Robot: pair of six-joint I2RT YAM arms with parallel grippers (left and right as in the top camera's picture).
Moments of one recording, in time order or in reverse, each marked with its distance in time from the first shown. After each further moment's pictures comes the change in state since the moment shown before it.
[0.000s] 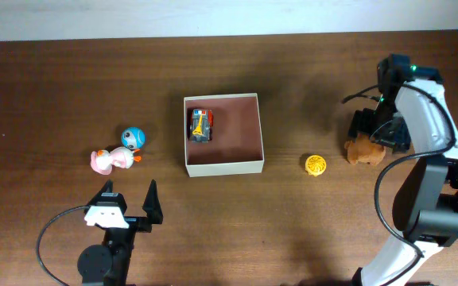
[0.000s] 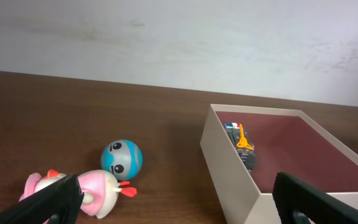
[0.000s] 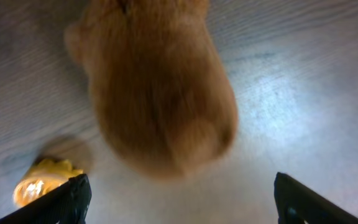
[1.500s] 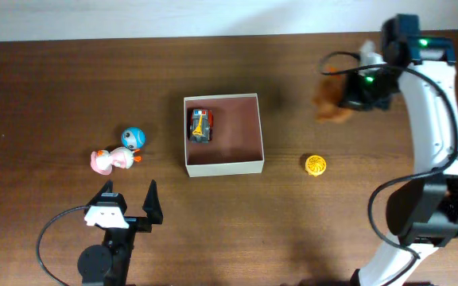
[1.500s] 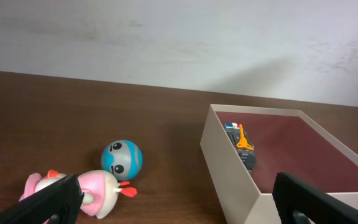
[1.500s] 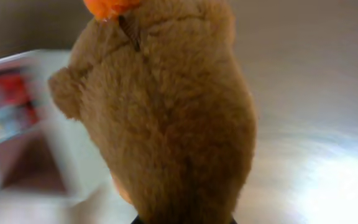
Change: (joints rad) left arm 0.000 0.000 0.000 0.000 0.000 0.000; right arm 0.111 -0.017 0.342 -0.101 -0.478 -0.193
